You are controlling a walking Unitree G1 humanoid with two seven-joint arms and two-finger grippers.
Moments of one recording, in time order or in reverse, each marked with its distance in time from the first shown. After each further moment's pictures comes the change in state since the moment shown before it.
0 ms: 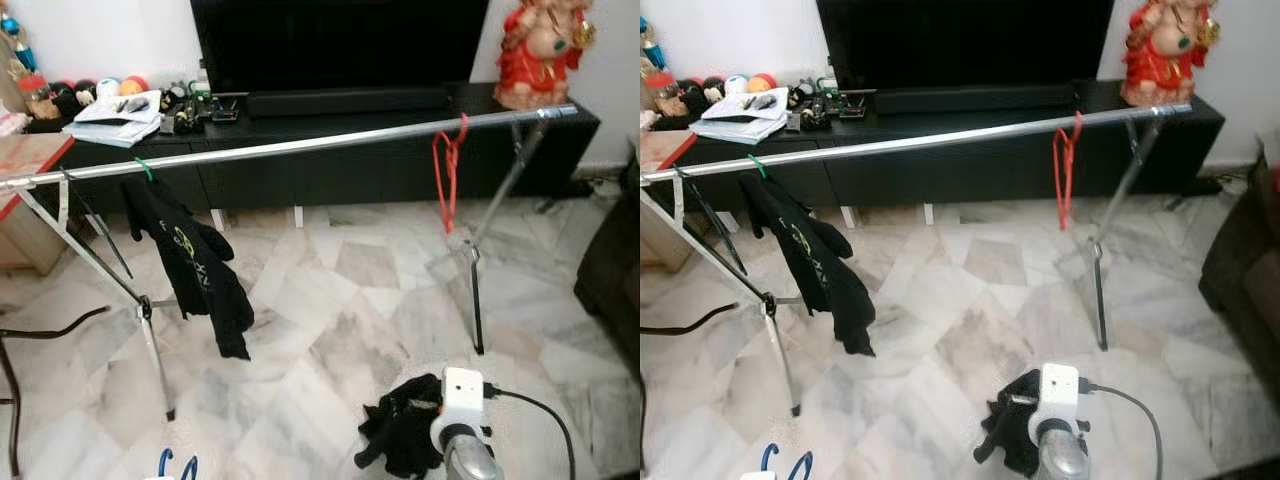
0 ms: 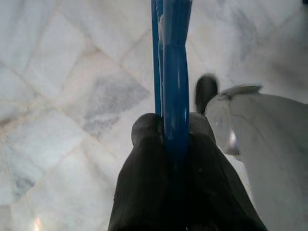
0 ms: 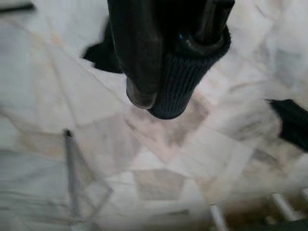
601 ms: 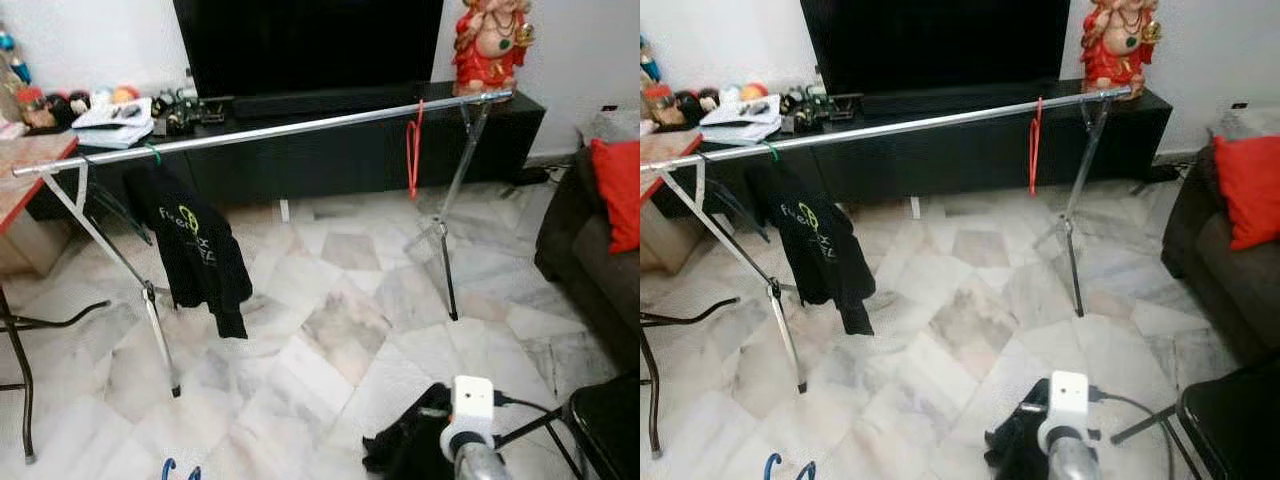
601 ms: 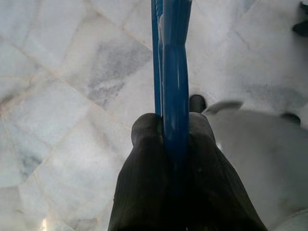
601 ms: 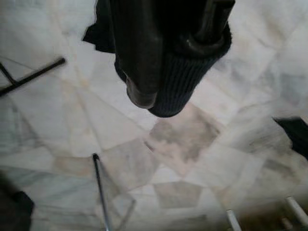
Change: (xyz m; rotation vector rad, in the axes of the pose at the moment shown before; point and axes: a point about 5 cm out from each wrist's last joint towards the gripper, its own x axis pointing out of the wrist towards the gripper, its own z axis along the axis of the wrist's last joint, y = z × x) left arm 0.000 0.002 0.005 0.001 -0.019 0.011; right arm -0.001 -0.001 -0.001 -0.003 0.003 0.005
